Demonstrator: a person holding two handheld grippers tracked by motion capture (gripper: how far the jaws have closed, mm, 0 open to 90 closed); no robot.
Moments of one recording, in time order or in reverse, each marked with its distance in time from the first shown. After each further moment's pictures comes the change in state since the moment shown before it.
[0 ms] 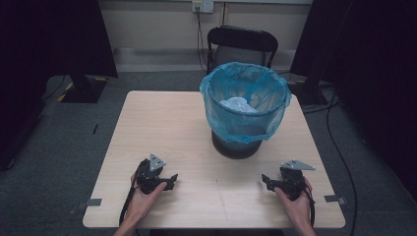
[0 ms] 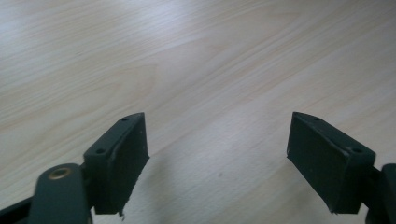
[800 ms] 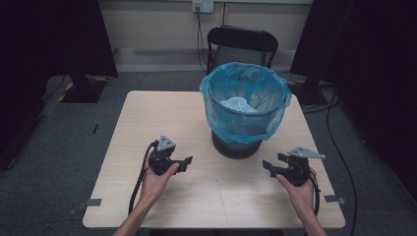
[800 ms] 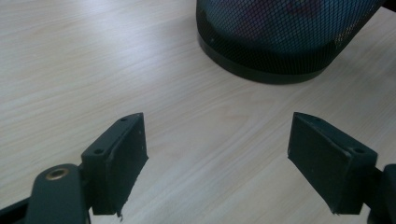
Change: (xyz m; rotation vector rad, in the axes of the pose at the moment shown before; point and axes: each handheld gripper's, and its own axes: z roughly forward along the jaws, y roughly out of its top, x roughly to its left) left arm -0.005 0.066 0.013 -0.129 -0.113 -0.039; right arm -0.009 0.043 -0.016 -0.127 0.101 0.005
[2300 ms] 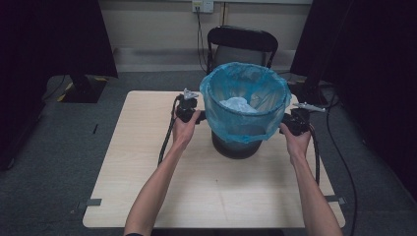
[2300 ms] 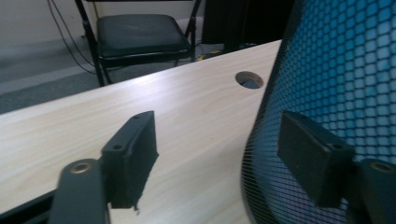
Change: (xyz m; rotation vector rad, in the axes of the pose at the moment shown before) left arm 0.043 0.117 0.112 -0.137 0.023 -0.041; right arm -0.080 0.096 0.073 -0.089 -0.136 0.175
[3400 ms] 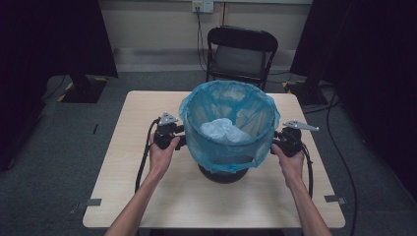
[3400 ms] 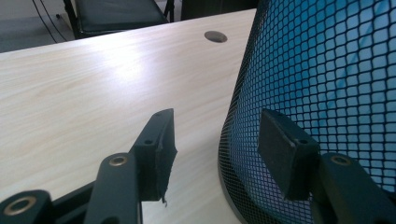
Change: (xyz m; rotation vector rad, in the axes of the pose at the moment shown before) left arm -0.014 -0.054 -0.111 0.052 -0.043 0.029; right arm 0.056 -0.042 -0.045 0.013 0.211 -0.082
